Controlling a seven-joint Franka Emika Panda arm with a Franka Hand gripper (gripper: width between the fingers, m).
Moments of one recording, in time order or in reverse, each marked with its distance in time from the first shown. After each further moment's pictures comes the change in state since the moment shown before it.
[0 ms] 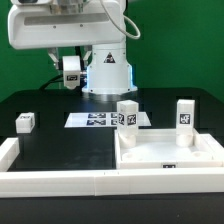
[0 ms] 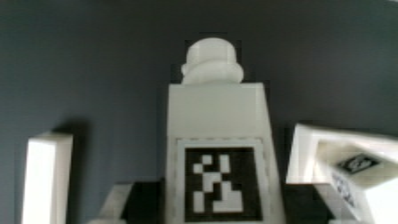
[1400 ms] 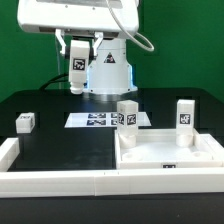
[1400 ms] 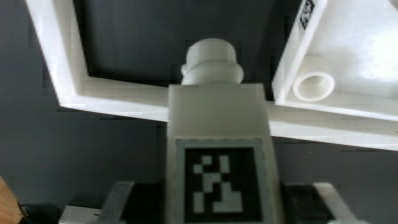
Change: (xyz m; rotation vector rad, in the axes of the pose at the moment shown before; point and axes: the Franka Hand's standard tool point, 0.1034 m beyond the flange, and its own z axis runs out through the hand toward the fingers) arm 0.052 -0.020 -0.034 -0.121 0.611 0.043
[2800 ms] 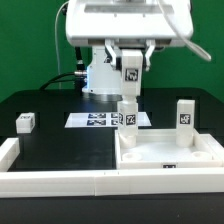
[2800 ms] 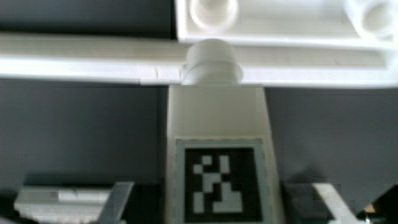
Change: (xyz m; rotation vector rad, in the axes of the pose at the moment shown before) arm 0.037 -0.087 0.038 0.024 0.086 0.102
